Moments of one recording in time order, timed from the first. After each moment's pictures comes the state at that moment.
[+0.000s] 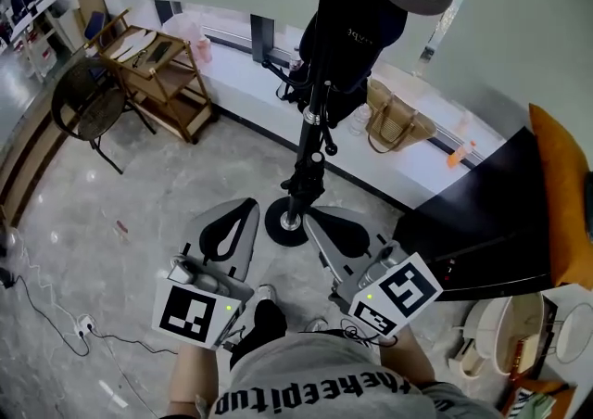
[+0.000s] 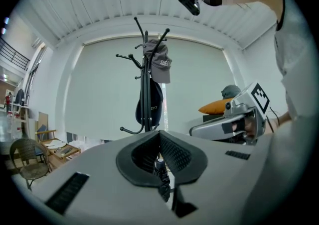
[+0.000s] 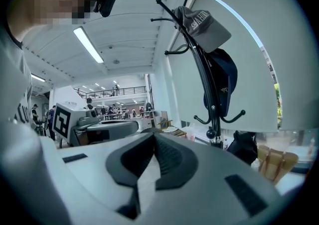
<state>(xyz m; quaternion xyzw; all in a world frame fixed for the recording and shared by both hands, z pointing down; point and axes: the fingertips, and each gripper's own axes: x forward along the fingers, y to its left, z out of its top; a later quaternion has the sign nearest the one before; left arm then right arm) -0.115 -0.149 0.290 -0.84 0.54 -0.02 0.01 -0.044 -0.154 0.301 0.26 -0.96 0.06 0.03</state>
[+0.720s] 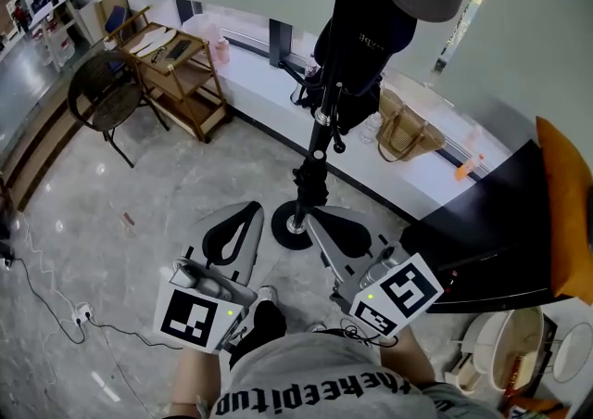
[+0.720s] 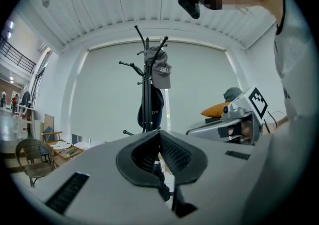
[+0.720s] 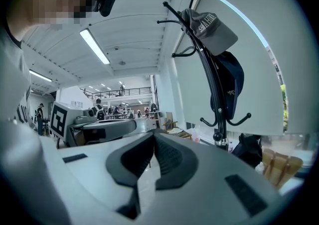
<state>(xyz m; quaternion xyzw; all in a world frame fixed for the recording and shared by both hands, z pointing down) -0.114 -0.121 0.280 -0.83 0.56 0.00 0.02 -0.048 -0.136 0.294 0.23 -0.97 0.05 0.02</state>
